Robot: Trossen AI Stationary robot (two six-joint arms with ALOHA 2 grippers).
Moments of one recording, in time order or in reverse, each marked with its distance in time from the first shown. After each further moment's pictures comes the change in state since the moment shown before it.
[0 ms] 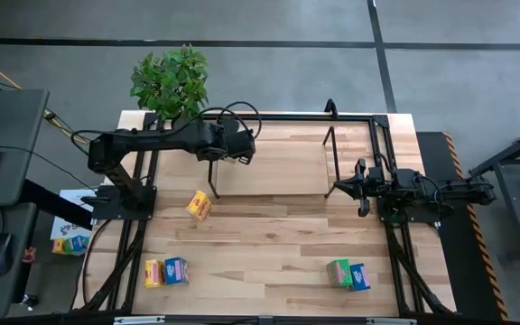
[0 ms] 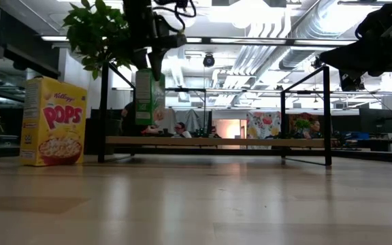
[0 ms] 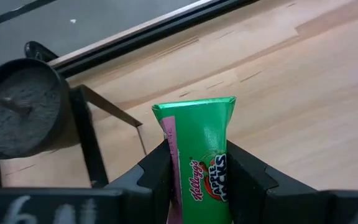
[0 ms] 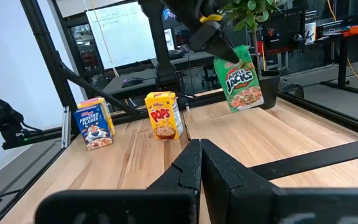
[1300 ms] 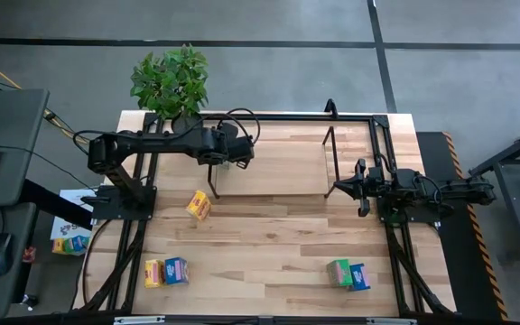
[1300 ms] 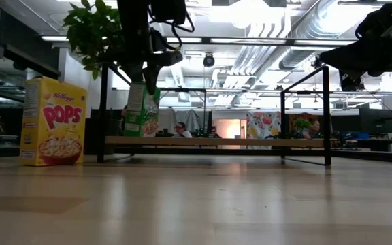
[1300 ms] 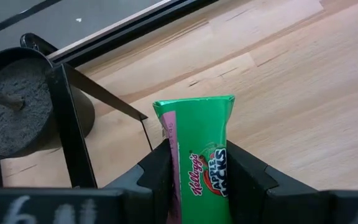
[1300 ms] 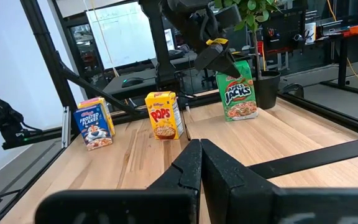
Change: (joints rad) left arm 0.006 0.005 -0.129 0.077 0.011 0.024; right arm 0.000 0.000 0.000 0.000 0.000 0.000
